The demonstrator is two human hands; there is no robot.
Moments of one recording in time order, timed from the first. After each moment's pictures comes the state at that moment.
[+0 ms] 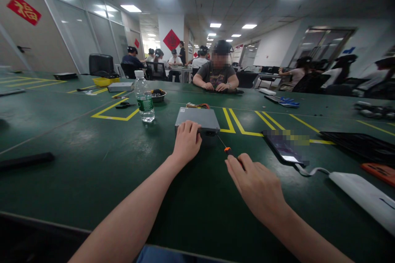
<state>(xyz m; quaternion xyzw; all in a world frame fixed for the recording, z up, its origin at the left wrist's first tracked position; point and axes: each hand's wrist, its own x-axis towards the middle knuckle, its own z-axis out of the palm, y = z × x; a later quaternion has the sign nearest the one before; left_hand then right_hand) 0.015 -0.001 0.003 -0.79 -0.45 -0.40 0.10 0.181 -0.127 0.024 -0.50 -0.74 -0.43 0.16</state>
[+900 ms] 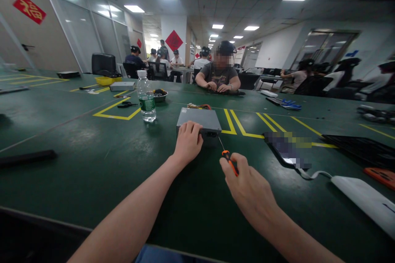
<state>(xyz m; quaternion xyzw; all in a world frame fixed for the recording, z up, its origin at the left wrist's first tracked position) 0.015 0.000 0.001 -0.79 -0.45 -0.40 0.10 0.170 -0.127 0.018 -0.48 -0.75 -0.43 0.15</state>
